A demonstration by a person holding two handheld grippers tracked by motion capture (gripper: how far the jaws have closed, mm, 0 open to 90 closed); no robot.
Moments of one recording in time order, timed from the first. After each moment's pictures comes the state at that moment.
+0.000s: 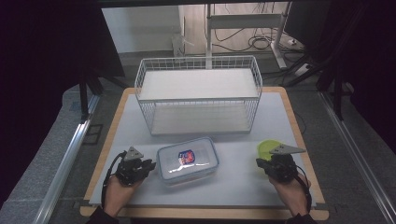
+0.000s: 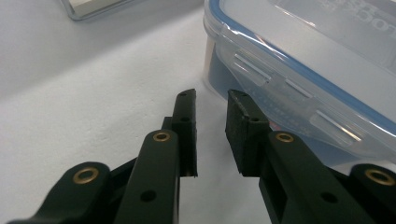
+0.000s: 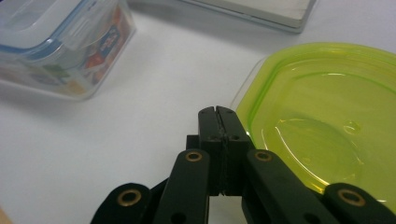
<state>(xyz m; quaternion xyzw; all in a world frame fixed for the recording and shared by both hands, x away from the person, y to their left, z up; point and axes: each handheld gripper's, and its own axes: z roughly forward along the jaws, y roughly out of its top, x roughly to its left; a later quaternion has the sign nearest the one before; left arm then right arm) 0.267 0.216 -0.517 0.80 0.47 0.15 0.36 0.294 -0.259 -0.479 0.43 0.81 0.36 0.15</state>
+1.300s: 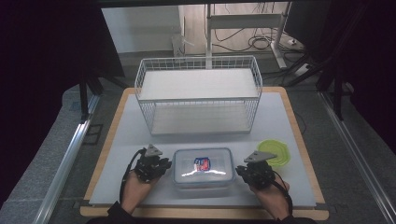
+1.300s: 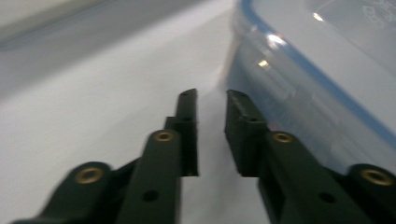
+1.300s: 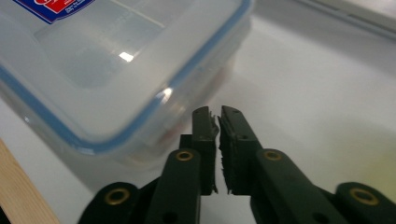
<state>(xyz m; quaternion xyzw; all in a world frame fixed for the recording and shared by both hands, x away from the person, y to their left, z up) 0.280 0.173 -0.517 0.81 0.45 0.13 0.35 0.278 -0.199 -0.491 0.37 0.85 0.34 0.14</state>
